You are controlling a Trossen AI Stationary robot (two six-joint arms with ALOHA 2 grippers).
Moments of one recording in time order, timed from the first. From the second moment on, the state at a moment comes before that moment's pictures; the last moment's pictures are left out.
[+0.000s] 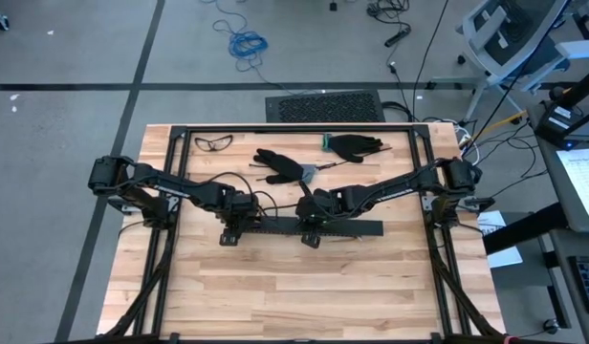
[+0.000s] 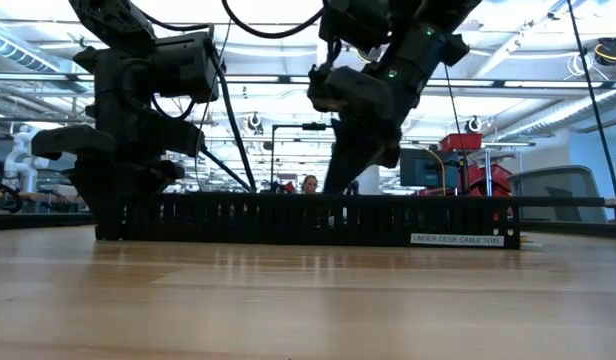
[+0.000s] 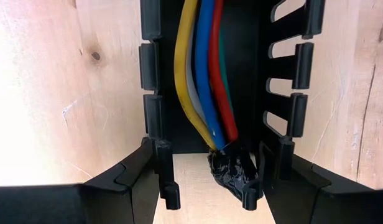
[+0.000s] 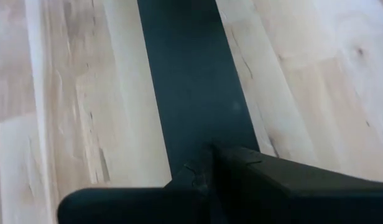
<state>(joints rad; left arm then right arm) 0.00 1.51 0.71 -0.59 0.09 0.06 0.07 1.91 1.16 -0.32 0.02 0.39</state>
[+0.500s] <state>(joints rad) 0.00 1.51 0.71 -0.59 0.09 0.07 0.05 1.99 1.16 -0.12 0.02 0.42</state>
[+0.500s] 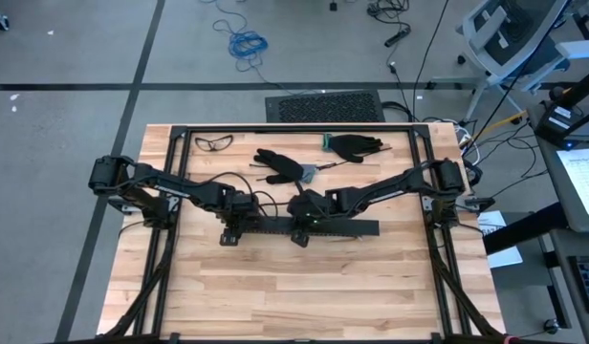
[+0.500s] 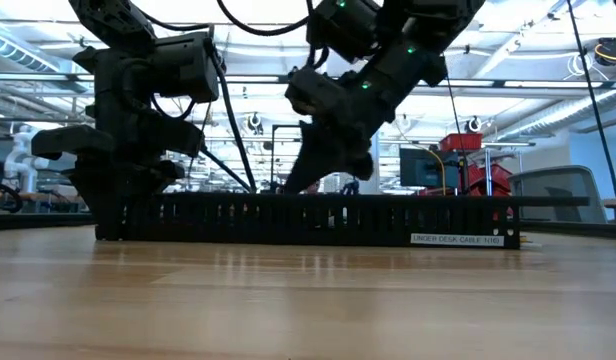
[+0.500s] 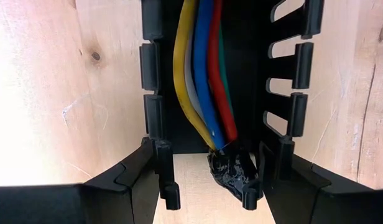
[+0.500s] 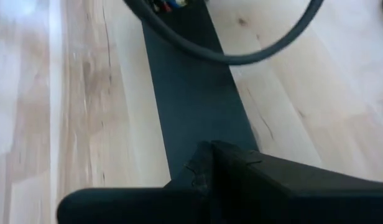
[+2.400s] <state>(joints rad) 0.00 1.51 0.71 -0.55 0.08 0.04 0.05 1.96 1.24 -0.18 0.03 0.43</state>
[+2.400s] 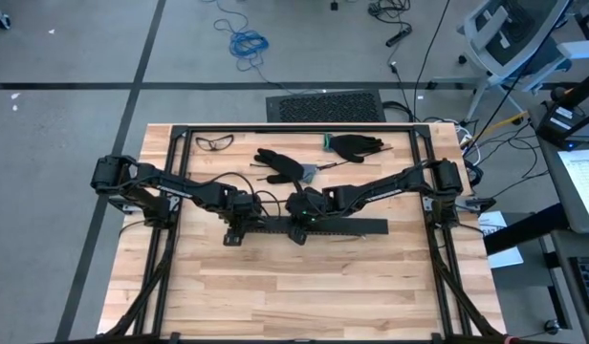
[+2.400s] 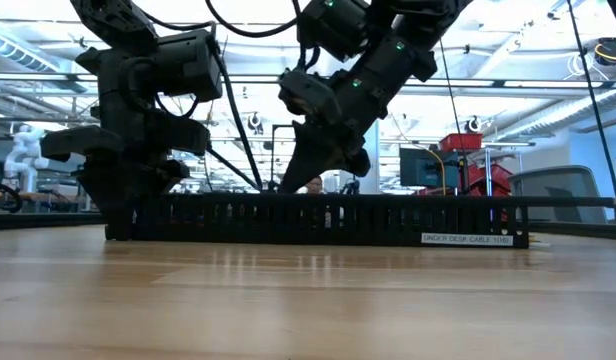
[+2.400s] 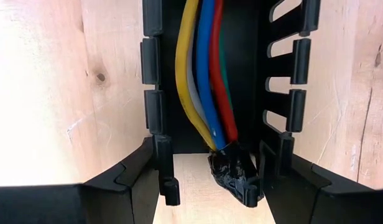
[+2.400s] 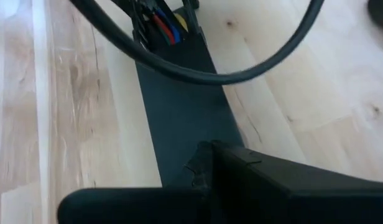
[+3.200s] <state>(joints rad) 0.00 1.51 0.71 -0.54 0.08 0.06 0.00 2.13 1.47 -0.02 -0.03 0.43</state>
